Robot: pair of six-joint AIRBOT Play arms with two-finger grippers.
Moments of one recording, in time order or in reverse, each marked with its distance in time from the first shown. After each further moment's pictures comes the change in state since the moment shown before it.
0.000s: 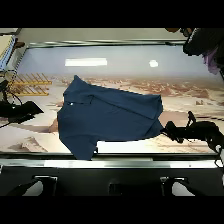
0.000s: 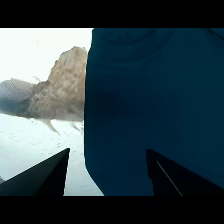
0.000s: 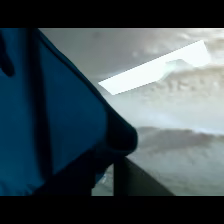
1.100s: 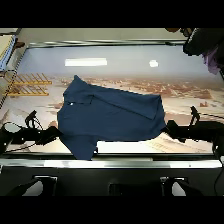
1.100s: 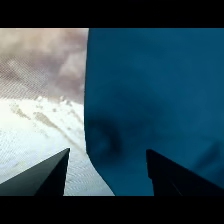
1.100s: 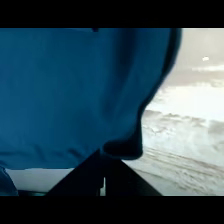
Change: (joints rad) left arm 0.001 -0.003 -0.529 -0.240 0.280 0.236; right arm 0.029 0.248 -0.001 0.000 -0.159 0.054
